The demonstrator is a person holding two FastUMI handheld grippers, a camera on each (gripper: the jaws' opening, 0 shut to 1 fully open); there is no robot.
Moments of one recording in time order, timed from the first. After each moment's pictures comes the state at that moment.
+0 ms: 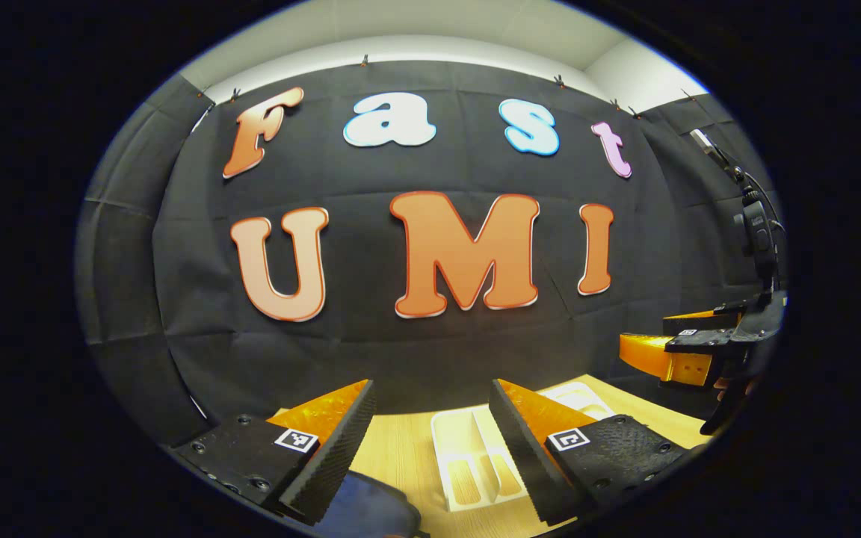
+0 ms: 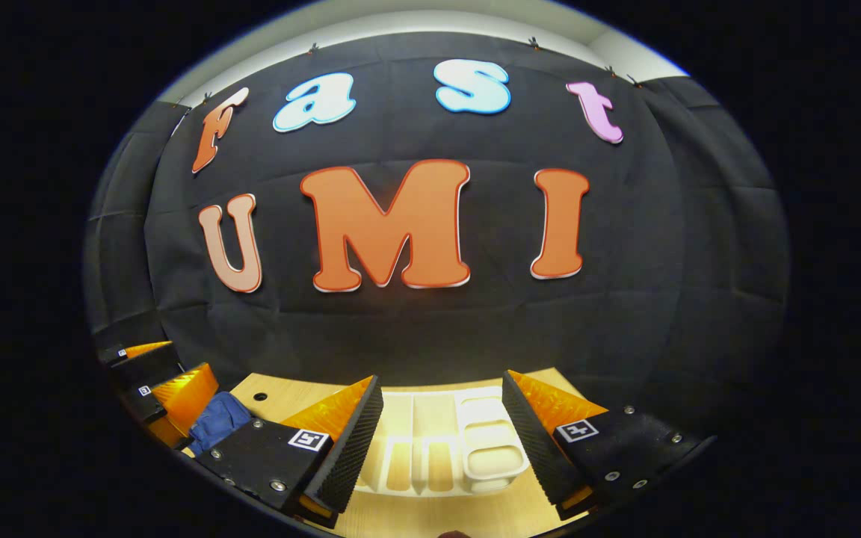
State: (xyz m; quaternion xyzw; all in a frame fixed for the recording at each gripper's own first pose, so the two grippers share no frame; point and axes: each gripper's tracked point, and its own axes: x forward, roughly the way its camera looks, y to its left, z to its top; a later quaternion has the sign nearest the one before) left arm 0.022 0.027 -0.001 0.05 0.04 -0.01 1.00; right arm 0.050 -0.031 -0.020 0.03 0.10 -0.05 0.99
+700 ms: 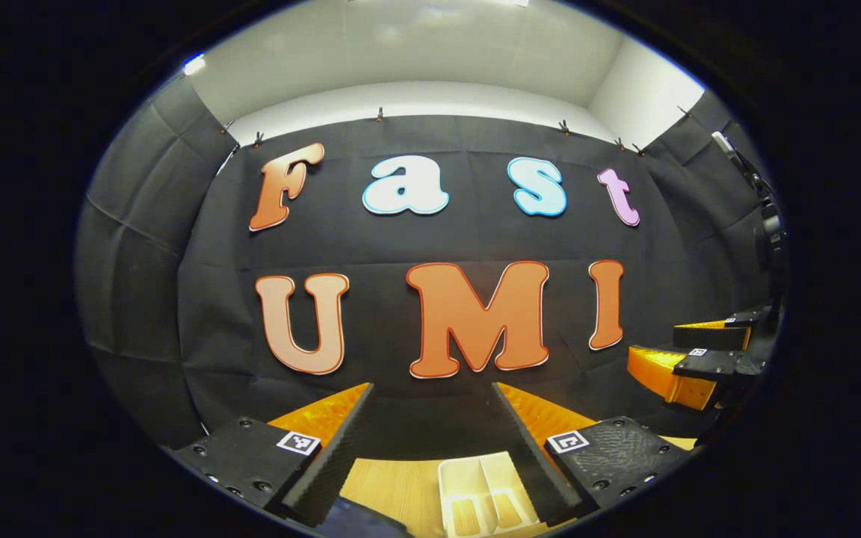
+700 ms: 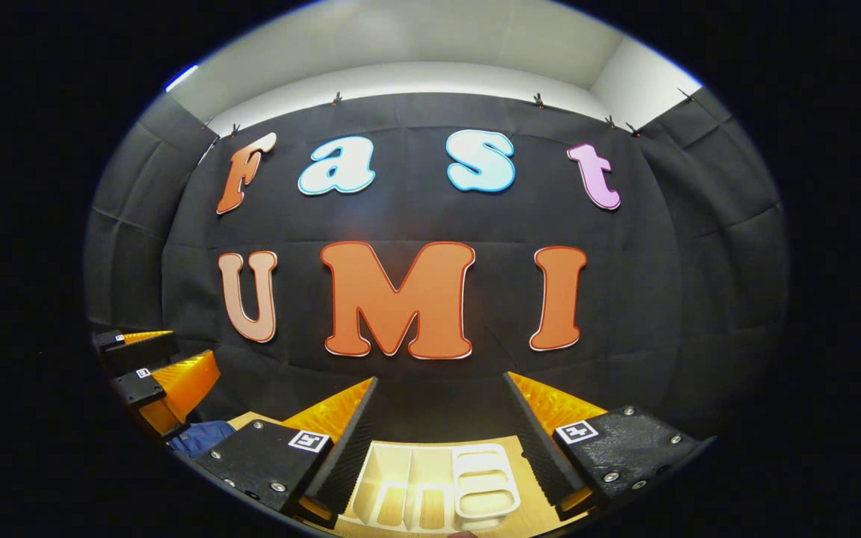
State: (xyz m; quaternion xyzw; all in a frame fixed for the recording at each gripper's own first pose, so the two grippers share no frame) left arm 0.014 0.025 0.052 0.05 -0.07 0.03 1.00; right arm 0.023 -0.025 0.027 0.01 -0.03 -0.04 1.00
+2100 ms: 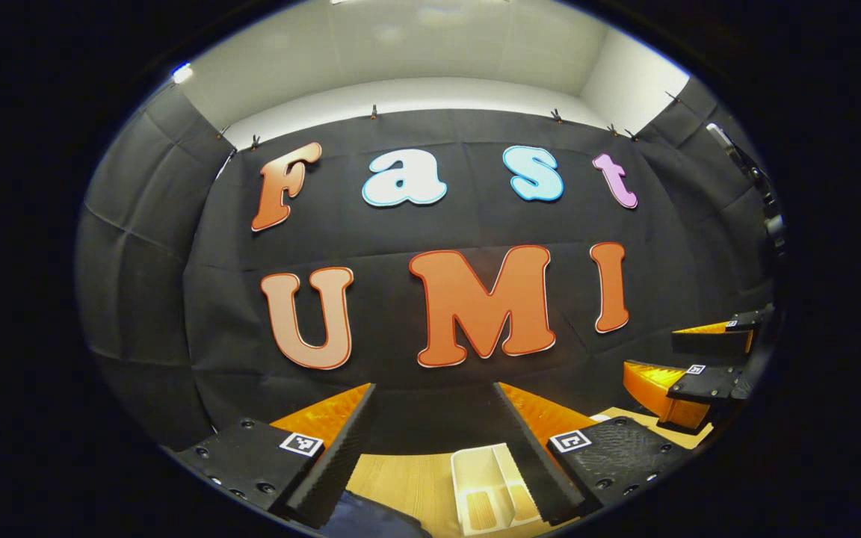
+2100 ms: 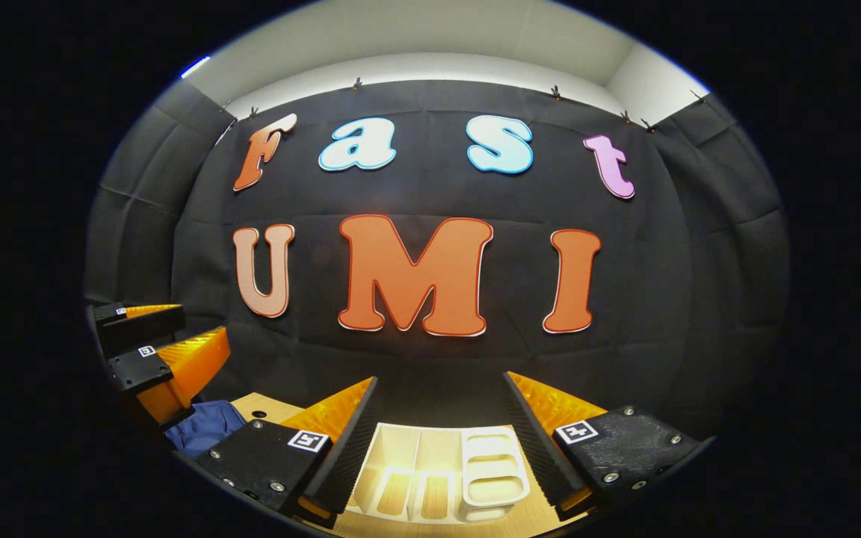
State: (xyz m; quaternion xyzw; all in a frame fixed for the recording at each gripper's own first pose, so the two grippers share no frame) left arm 0.008 0.029 0.017 0.07 -0.05 0.04 1.00; right arm 0.018 -0.003 -0.011 0.00 -0.01 -0.02 1.00
